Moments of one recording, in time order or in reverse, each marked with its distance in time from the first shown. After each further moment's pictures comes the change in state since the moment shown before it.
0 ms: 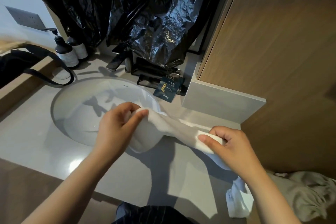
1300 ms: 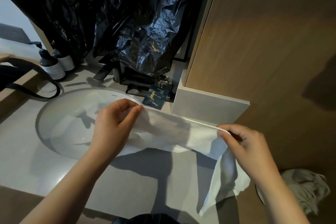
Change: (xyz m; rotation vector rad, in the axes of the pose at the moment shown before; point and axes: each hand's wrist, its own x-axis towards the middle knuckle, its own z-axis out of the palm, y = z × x) left_hand 0.019 0.029 0.013 0.031 0.030 0.140; right_hand -0.011 0.004 -0.045 -0.052 0.175 -0.006
